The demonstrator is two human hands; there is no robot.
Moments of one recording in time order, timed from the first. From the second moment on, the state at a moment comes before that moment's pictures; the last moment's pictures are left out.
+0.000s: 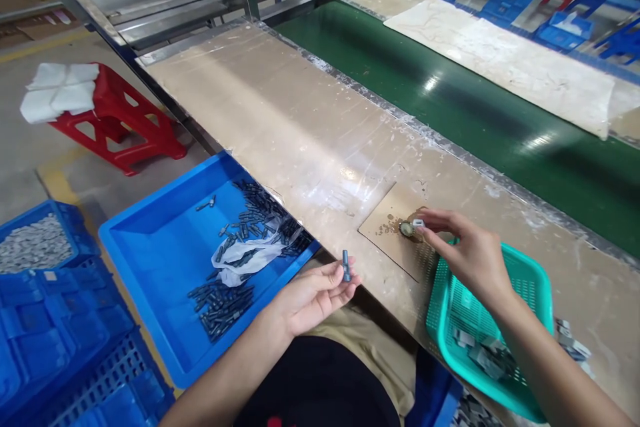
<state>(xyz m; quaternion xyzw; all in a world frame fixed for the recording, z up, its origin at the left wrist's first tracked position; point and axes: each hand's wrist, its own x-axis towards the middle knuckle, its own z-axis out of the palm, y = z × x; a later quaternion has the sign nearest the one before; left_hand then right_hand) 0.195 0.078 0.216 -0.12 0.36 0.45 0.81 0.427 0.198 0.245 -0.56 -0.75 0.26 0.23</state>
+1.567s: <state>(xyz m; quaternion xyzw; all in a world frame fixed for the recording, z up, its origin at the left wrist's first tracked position) 0.093 0.063 0.132 0.39 0.82 0.36 0.21 0.587 0.348 0.249 -0.74 -0.40 0.15 0.52</state>
